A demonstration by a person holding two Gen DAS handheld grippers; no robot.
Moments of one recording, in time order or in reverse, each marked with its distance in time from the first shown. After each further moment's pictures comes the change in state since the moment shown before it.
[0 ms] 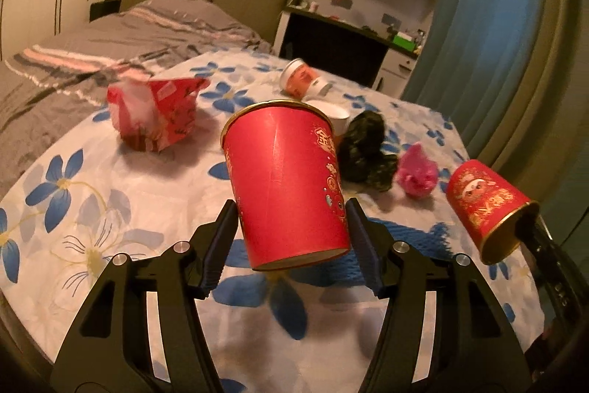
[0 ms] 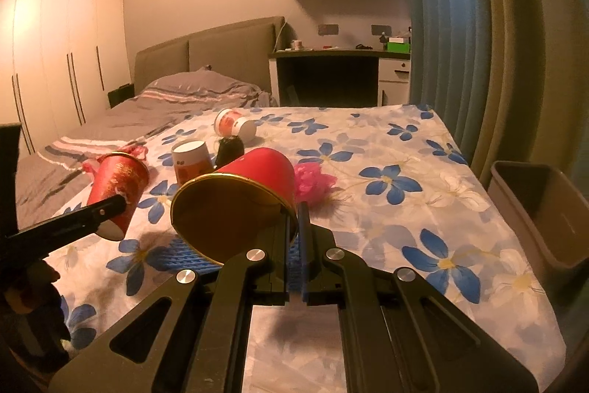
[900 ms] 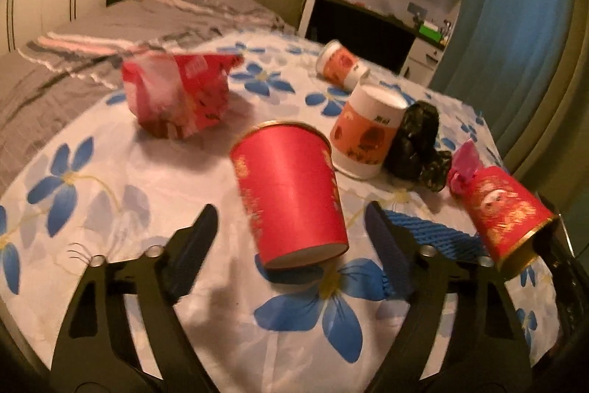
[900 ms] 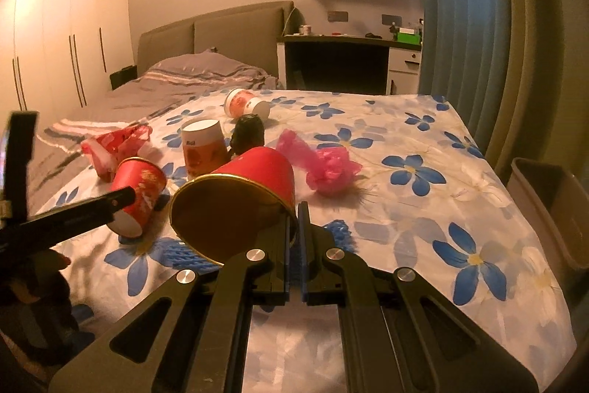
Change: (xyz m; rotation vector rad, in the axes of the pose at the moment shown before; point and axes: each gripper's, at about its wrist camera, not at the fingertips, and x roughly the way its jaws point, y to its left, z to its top) left arm 0.045 0.036 0.004 -0.047 0.094 0.088; right arm 0.024 0.033 -0.006 -0.039 0.059 0.005
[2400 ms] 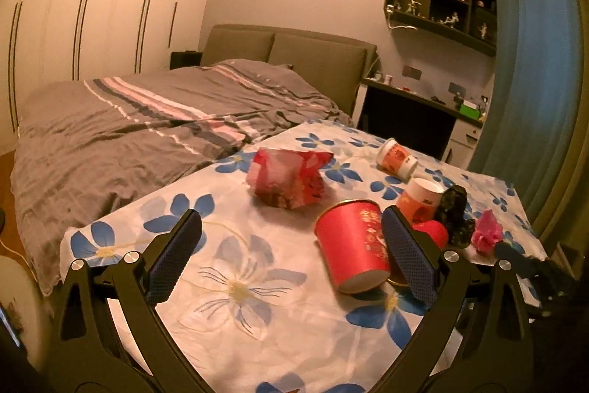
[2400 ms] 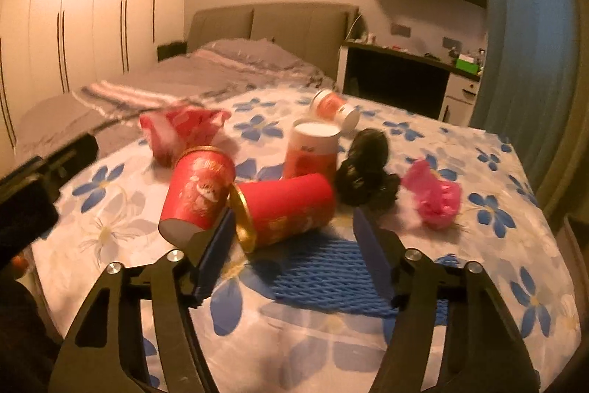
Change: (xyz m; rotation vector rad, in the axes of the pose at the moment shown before) left arm -0.110 0.046 -0.018 -0.073 -0.386 0.199; right arm 0.034 0.114 0.009 -0.202 0.020 0.122
